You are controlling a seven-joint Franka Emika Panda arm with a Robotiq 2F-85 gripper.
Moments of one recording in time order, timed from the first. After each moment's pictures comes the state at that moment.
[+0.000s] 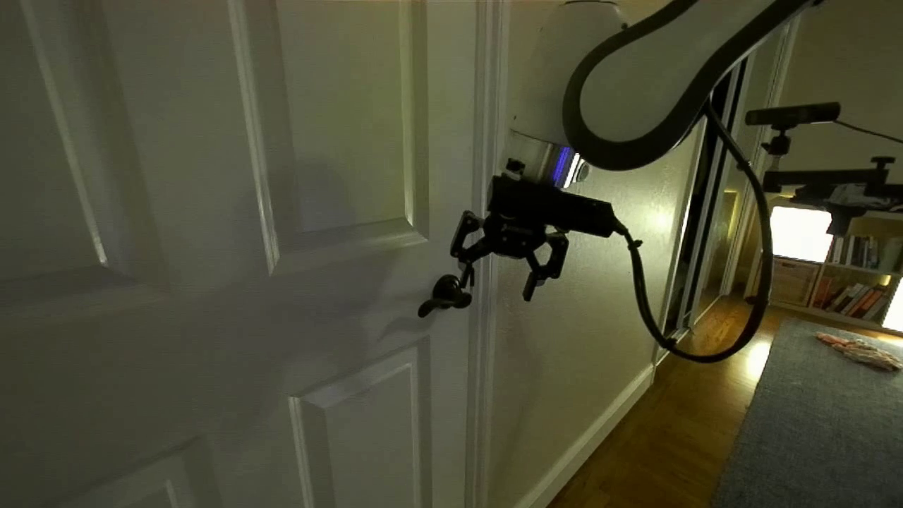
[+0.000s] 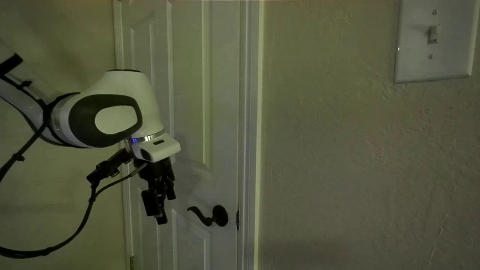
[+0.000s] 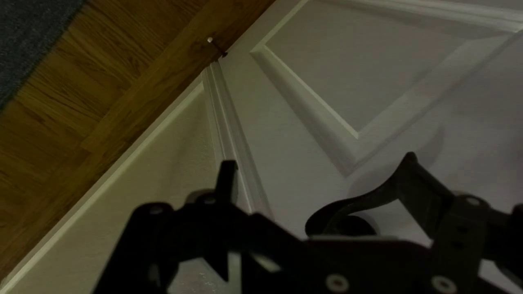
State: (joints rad) arm 0.21 0.44 -0.05 -1.89 -0.01 2.63 1.01
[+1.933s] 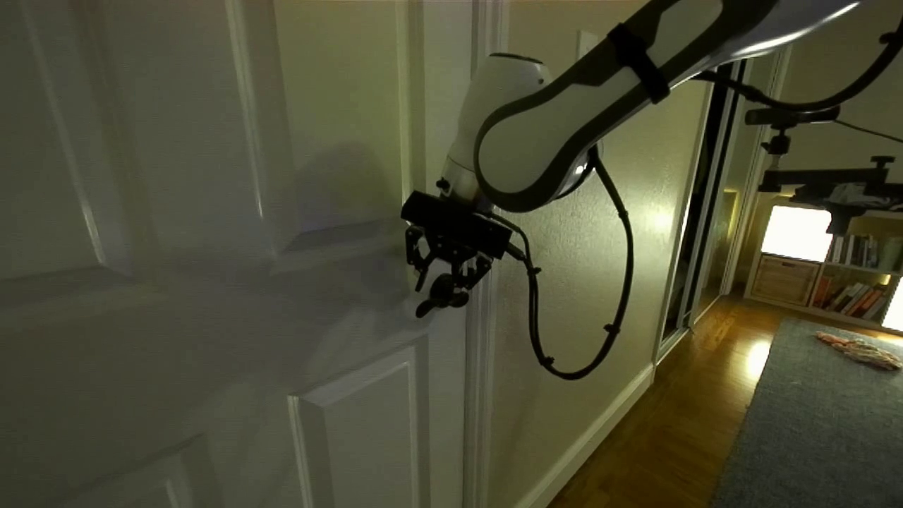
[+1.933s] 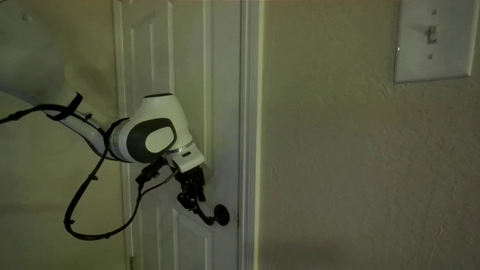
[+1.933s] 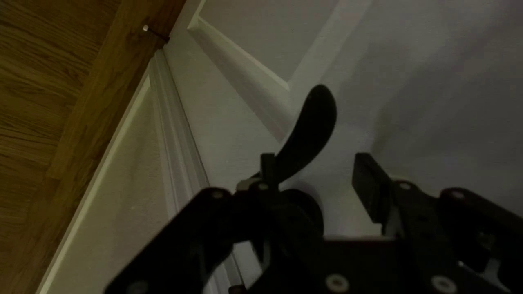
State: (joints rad) arm 0.24 0.76 -0.10 -1.48 0.05 2.65 1.22
